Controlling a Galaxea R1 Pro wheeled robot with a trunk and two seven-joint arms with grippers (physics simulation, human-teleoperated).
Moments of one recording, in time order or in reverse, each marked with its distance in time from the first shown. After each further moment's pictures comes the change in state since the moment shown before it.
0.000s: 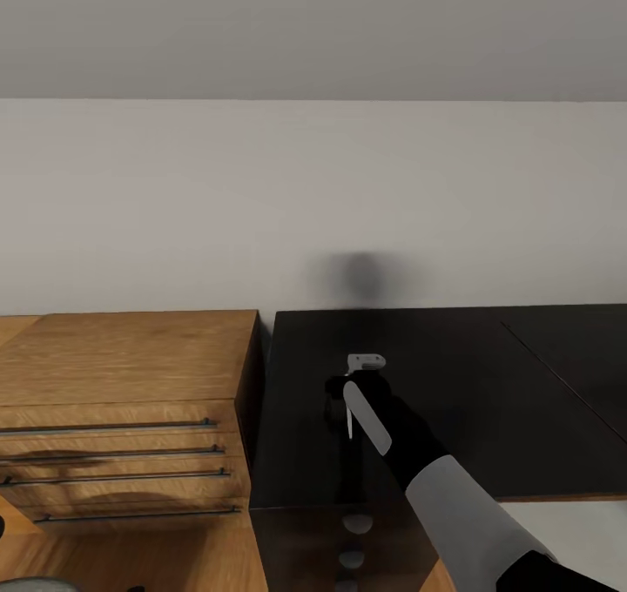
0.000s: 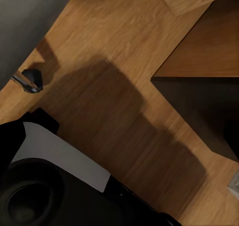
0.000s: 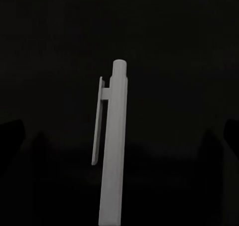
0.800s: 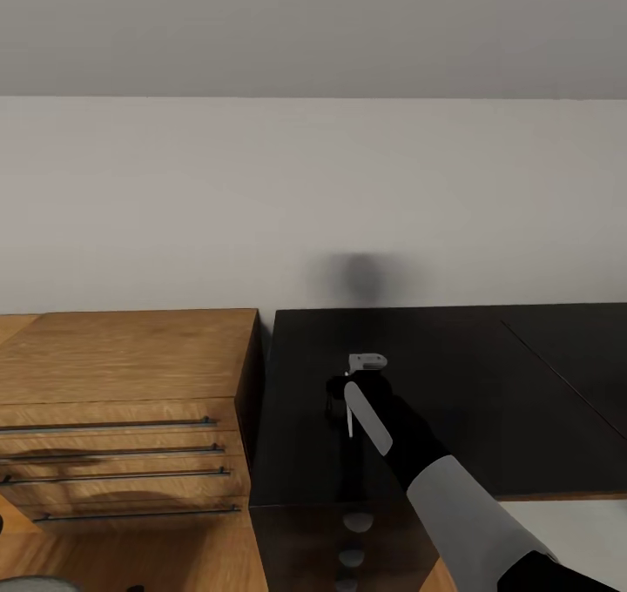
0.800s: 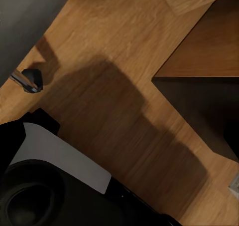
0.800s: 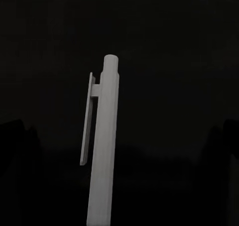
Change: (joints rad) left arm 0.000 0.000 0.000 0.000 0.001 0.000 0.000; right arm 0.001 -0.004 -0.001 -0.001 0.011 -0.001 0.001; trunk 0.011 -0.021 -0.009
